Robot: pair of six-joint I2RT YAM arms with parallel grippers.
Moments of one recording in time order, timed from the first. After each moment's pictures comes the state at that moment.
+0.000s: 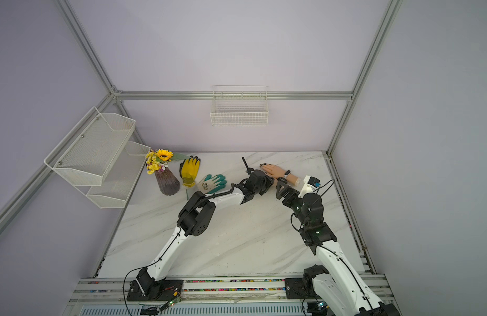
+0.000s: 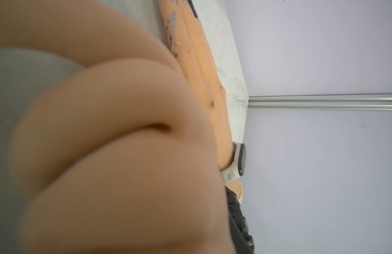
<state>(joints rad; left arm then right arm) -0.77 2.55 1.99 0.08 -0.05 -1.39 0.20 0.84 0.53 0.10 -0.06 0.73</state>
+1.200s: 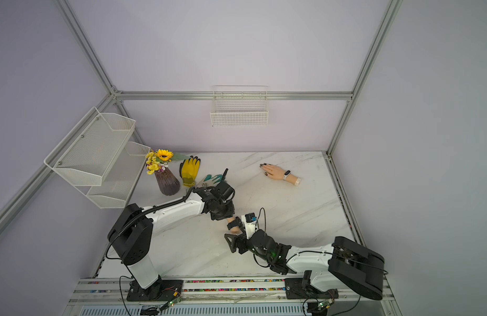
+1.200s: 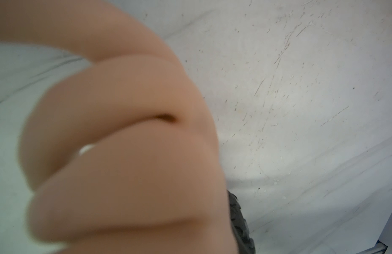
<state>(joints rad) -0.74 1.75 1.25 -0.70 0.01 -0.94 1.10 1.39 0.35 0.66 0.23 0.64</state>
